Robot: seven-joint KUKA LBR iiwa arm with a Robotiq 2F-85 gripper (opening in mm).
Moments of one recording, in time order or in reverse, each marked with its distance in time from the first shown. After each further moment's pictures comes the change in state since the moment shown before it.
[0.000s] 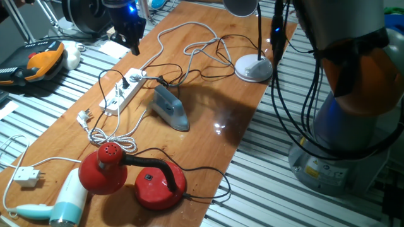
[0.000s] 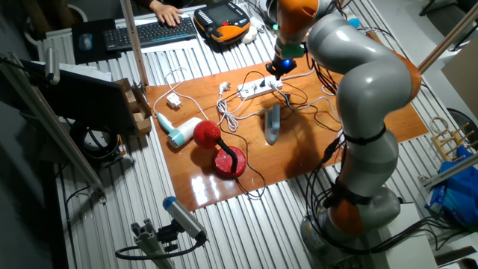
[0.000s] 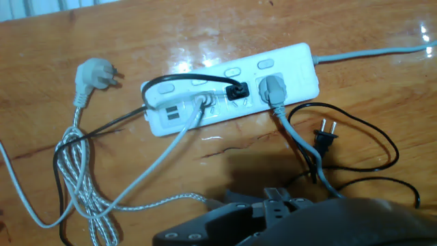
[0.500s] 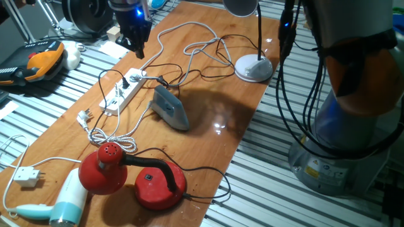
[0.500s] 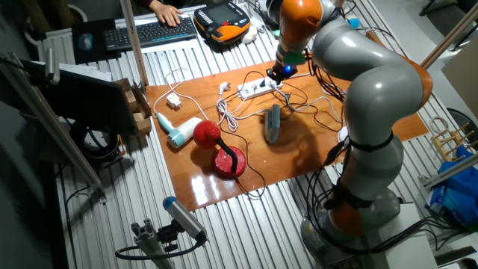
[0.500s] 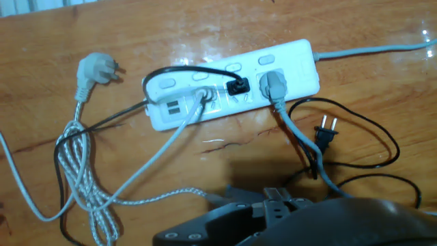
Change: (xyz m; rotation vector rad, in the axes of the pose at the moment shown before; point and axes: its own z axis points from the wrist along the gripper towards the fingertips) arm 0.024 0.007 -0.002 -0.014 -0.019 0.003
